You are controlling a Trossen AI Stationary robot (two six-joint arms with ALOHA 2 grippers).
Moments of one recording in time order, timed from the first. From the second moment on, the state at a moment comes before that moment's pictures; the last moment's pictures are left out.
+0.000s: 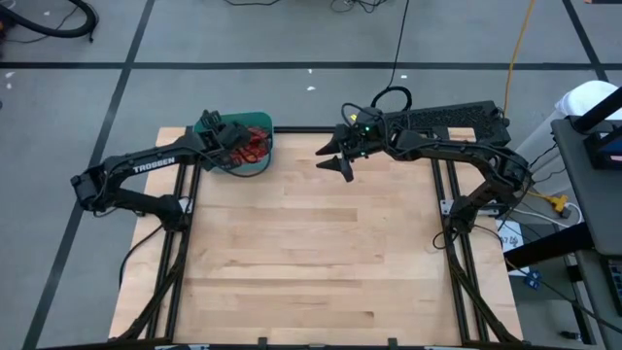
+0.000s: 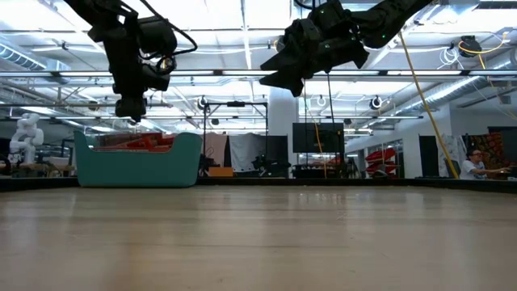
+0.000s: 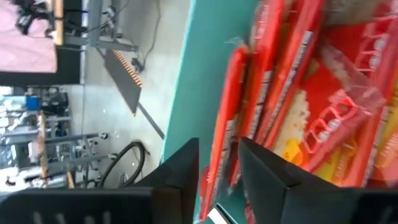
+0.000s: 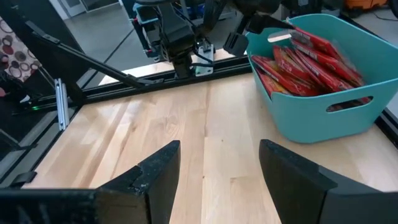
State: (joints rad) left arm 0.58 1.24 0.87 -0.69 -0.75 0.42; right arm -0.48 1.56 1.04 0.13 -0.60 0.04
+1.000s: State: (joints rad) left arm 0.00 0.86 0.70 -0.45 -0.55 -0.11; right arm -0.23 1.52 1.00 0.12 -0.21 -0.06
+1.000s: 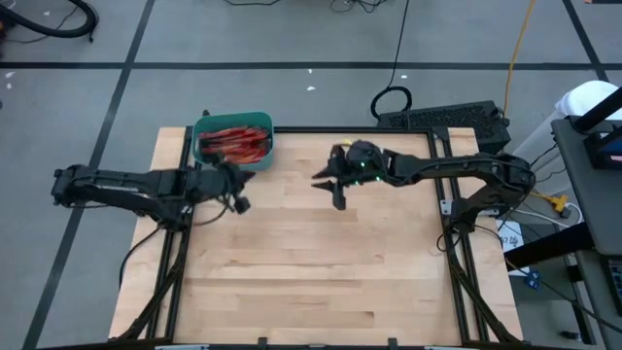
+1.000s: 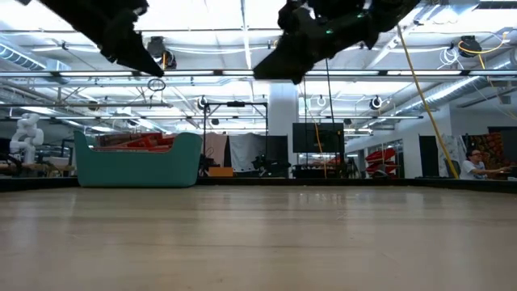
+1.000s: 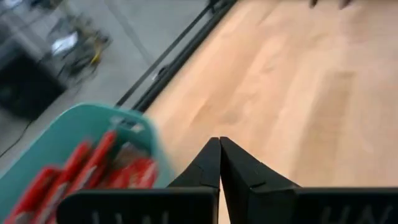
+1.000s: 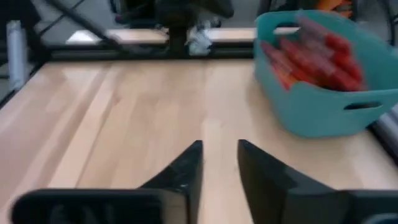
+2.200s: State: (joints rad) left arm -0.17 0.38 0.10 0.08 -0.44 0.01; right arm -0.20 0.88 0.26 0.43 0.02 -0.06
